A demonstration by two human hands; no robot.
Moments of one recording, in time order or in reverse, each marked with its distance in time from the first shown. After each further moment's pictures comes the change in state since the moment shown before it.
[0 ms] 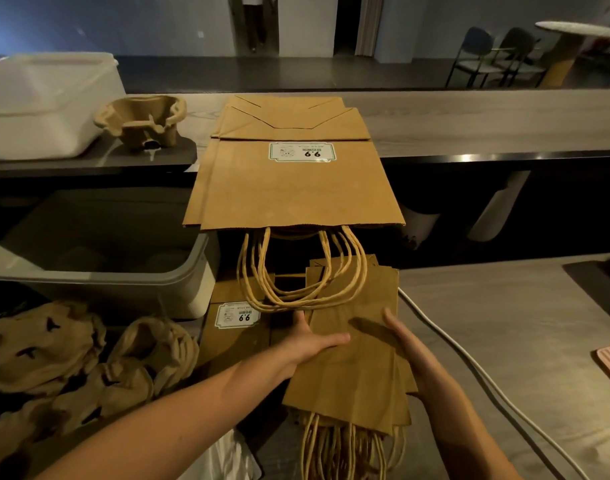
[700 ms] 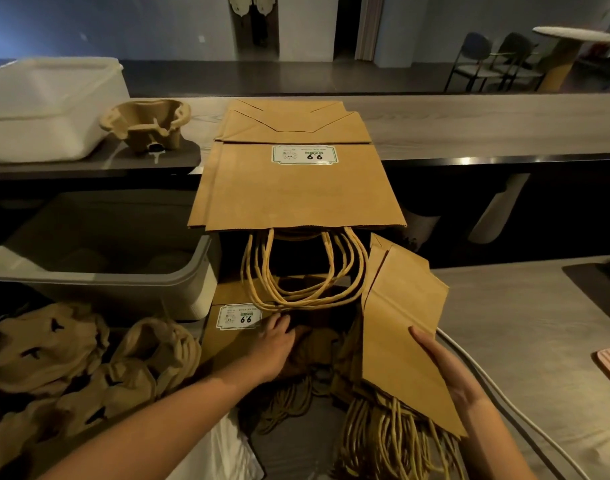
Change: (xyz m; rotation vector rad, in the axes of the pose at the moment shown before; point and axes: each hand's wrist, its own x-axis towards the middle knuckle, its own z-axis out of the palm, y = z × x) left_hand 0.020 -0.034 -0.040 1.284 0.075 0.315; right_hand -0.005 0.013 -0.053 0.335 -0.121 0.016
